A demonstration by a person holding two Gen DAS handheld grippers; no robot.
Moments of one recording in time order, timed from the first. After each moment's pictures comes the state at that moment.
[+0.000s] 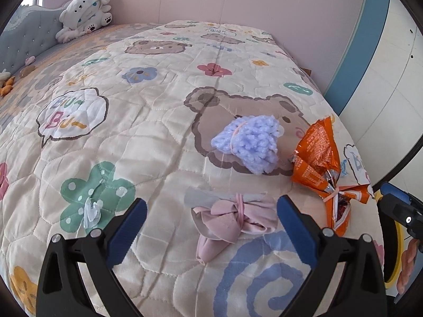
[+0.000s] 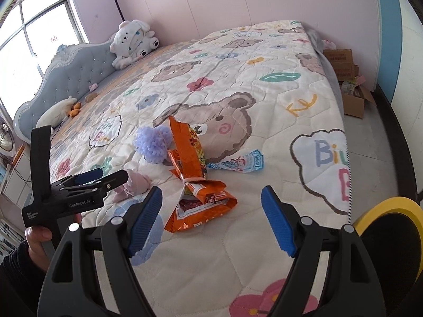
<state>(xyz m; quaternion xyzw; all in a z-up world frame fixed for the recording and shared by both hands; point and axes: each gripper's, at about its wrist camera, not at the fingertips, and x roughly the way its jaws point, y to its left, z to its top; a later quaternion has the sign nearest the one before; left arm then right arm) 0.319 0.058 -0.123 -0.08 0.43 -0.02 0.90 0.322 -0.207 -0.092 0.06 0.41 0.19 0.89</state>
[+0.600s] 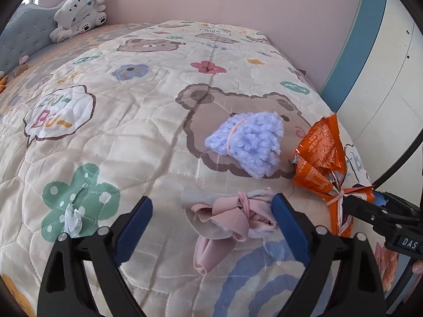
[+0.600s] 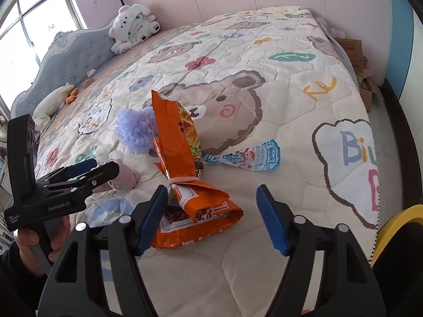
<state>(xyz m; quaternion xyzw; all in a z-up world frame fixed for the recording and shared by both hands) 0.329 0.054 -0.139 -0.09 0.42 -0.05 0.90 0.359 -0.190 -0.134 0.05 0.44 0.20 0.87</state>
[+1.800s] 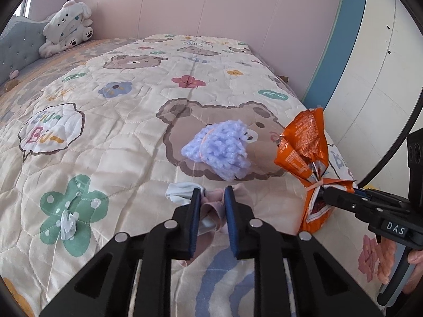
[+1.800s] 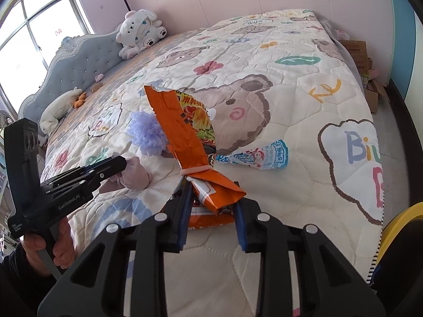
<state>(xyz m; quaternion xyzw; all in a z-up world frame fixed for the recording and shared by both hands) 0.312 0.041 -0.123 -0.08 0.38 -0.08 0.92 0.343 -0.193 -0.122 0.06 0.42 0.22 0.88</state>
